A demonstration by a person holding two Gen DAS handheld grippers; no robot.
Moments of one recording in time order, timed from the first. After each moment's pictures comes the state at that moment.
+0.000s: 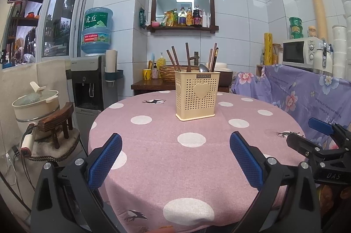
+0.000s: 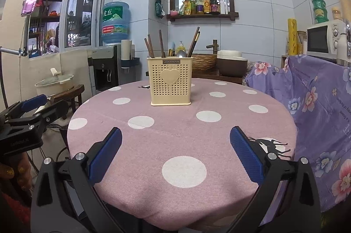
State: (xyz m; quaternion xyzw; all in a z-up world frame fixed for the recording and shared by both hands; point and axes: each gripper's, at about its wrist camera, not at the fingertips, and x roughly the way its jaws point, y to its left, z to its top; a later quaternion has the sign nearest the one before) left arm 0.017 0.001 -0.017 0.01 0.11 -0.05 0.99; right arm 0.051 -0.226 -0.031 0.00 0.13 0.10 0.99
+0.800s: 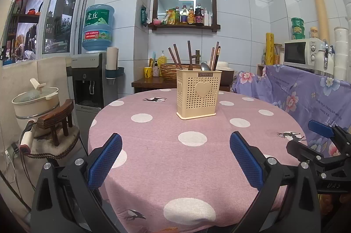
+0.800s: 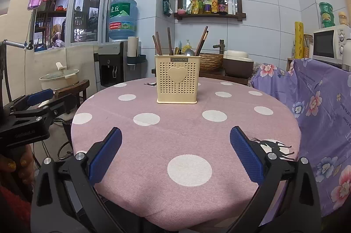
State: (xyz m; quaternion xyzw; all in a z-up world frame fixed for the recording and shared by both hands) left arm 0.018 0.003 -0.018 0.00 0.12 -0.05 0.99; right arm 0.050 -0.220 -0.033 -0.02 0.14 0.12 0.98
